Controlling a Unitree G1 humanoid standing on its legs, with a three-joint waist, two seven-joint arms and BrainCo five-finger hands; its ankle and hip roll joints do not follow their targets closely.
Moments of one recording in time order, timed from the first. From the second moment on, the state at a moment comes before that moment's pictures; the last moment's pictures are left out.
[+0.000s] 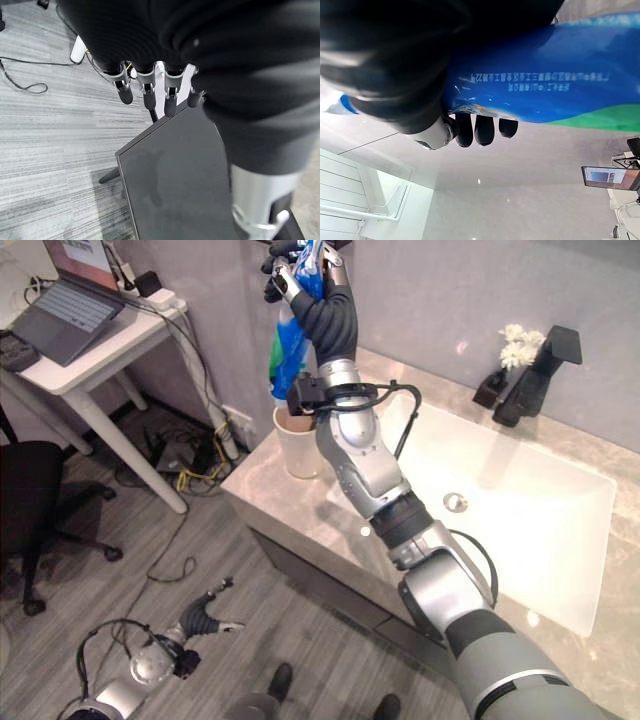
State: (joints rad) left arm 0.00 0.59 -0.47 0.49 -0.01 -0.21 0.14; right arm -1.09 -0.16 0.42 0.40 0.60 -0.32 -0.33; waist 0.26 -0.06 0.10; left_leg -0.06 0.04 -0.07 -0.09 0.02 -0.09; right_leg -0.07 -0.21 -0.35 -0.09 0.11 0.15
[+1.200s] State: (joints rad) left arm 0.00 0.60 -0.48 0.47 0.05 -0.21 0.15; right arm -1.03 -0.17 0.46 0.41 0.45 -0.30 -0.34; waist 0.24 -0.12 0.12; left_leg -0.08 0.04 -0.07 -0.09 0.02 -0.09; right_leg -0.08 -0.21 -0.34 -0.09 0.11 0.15
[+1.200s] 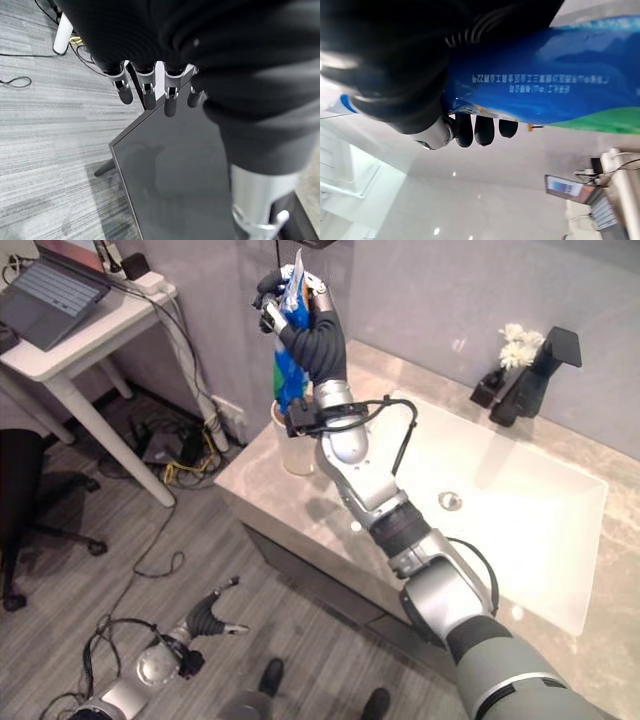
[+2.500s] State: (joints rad) left arm -0.03 0.57 -0.50 0.64 0.14 -0.21 0.19; right arm -1.02 -0.20 0.53 0.34 0.33 -0.28 -0.31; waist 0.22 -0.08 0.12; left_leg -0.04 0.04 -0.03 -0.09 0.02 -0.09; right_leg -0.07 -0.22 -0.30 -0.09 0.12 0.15
